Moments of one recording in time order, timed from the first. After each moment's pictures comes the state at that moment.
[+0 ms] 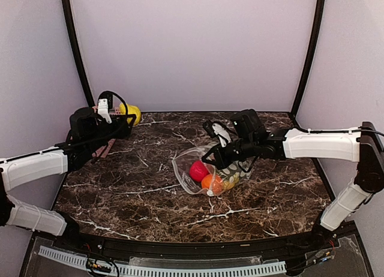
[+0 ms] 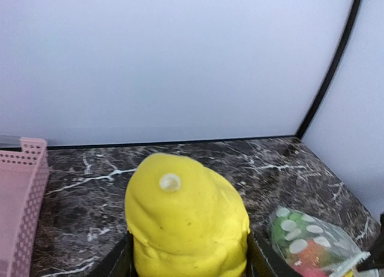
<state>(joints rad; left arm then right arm) -0.47 1.18 0.66 0.38 -0.04 -0.26 0.84 1.57 1.07 -0.17 -0.32 0.21</state>
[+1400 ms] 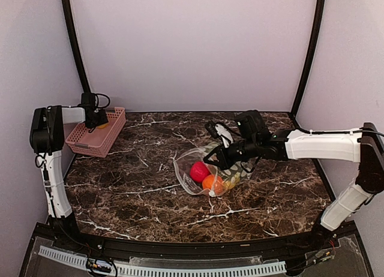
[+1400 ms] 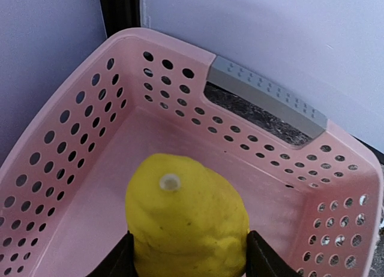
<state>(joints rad) 0.11 2.18 1.62 -0.13 -0.09 -0.27 0.81 1.55 1.03 -0.14 -0.38 0.19</state>
